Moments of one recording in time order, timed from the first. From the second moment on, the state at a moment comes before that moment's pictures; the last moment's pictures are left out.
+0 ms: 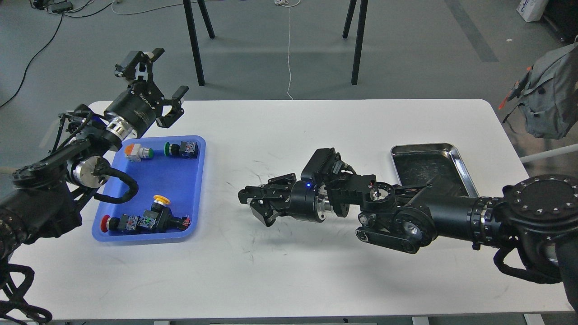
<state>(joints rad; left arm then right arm) -0.86 0.38 -0.41 -0.56 0.07 -0.49 -0.49 1.09 0.00 -0.35 0.86 -1.40 -0.29 0.40</state>
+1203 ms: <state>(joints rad) -0.84 0.40 -0.41 -0.56 0.07 -0.49 -0.49 1.07 0.00 -0.43 0.87 -1.40 -0.28 0.41</state>
